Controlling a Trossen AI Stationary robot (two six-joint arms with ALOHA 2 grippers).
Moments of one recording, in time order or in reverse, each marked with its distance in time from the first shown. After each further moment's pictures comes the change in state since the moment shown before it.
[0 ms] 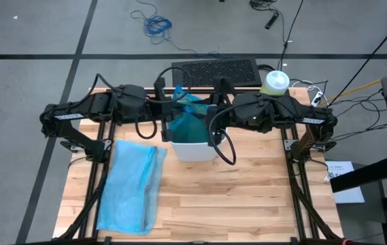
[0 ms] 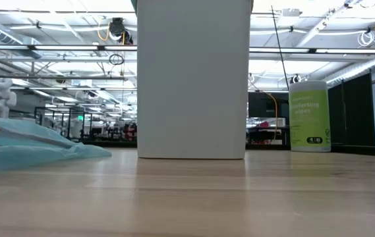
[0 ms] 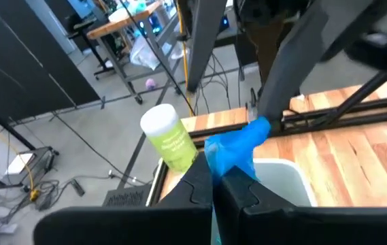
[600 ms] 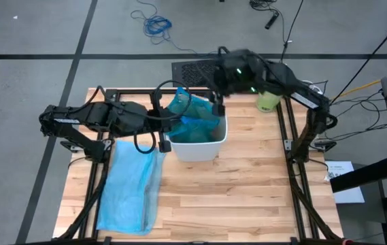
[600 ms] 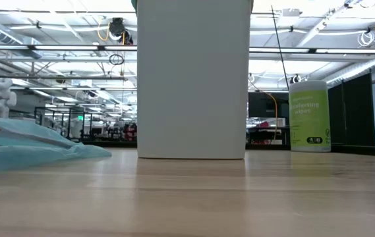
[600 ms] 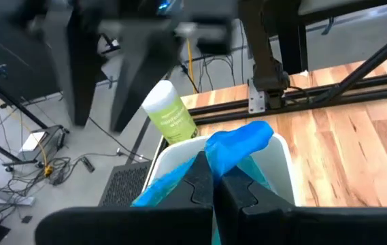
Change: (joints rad) left arm -0.128 -0.001 -0.022 -0.083 -0.180 -0.073; right arm -0.380 0.001 0.000 -0.177 -0.510 0.139
